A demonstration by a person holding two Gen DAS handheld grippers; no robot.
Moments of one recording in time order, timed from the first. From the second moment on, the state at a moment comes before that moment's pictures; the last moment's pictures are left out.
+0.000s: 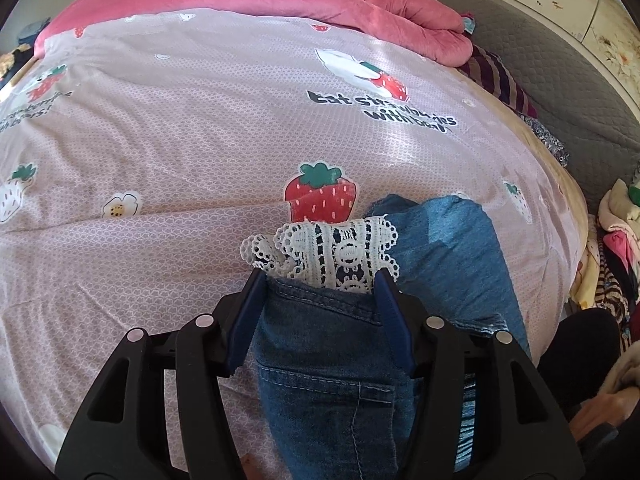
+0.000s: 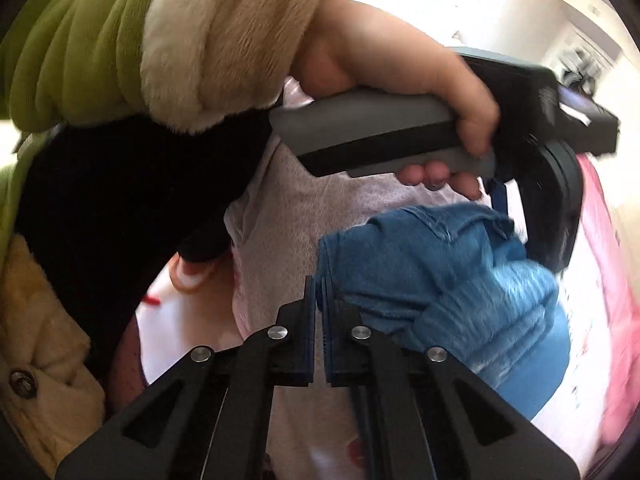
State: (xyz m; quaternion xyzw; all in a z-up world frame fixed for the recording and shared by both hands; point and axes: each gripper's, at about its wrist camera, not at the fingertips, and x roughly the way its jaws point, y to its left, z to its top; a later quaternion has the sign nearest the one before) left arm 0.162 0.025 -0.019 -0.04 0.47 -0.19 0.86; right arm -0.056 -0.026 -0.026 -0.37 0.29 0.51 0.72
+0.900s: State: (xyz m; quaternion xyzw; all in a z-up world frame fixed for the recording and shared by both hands) left arm 0.159 0.022 -0.023 -0.03 0.47 -0.20 0.86; right arm -0.058 -0.015 -0.038 -0.38 0.27 0.49 0.74
